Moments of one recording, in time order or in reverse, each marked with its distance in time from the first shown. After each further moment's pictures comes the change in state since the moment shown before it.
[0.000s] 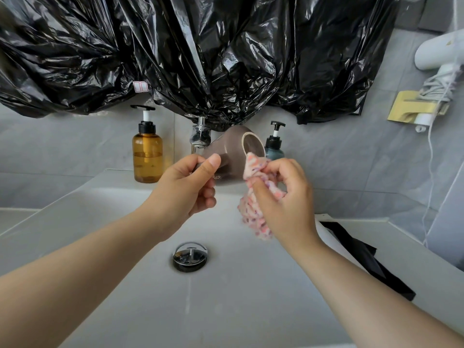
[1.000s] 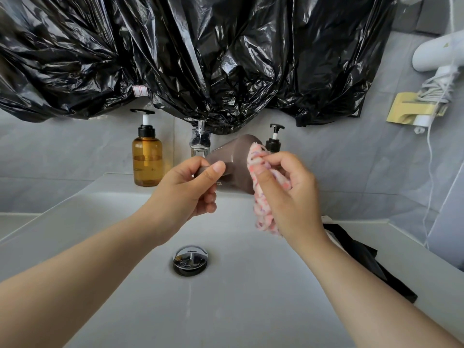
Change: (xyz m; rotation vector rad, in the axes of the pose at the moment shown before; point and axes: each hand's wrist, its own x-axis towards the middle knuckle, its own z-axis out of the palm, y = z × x) left_hand -0.001 0.002 -0.003 0.041 -0.094 0.030; right_hand 0.009 -0.018 -0.003 0.317 -0.064 0.170
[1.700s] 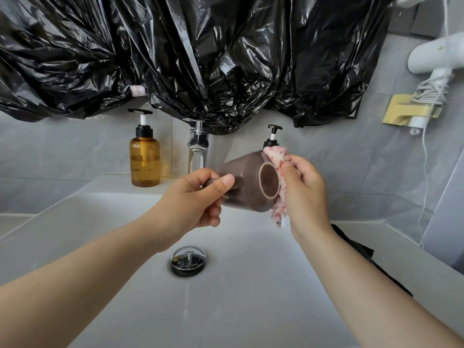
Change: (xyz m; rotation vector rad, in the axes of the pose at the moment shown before) left_hand -0.002 -0.008 0.003 0.072 -0.075 -0.093; right_hand 0.016 0.017 -0.011 0.018 0.239 0.249
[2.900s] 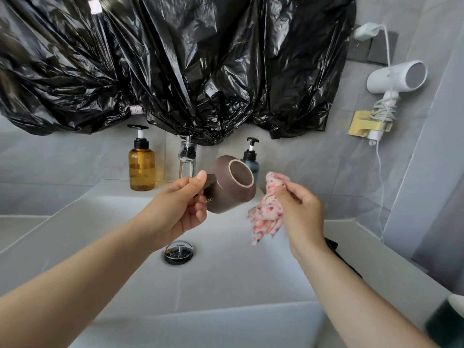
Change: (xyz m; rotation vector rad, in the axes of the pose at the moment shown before) left_hand -0.037 0.040 0.026 -0.342 0.109 -0.189; right_hand -0.041 -0.045 -0.054 -0.067 0.050 0.086
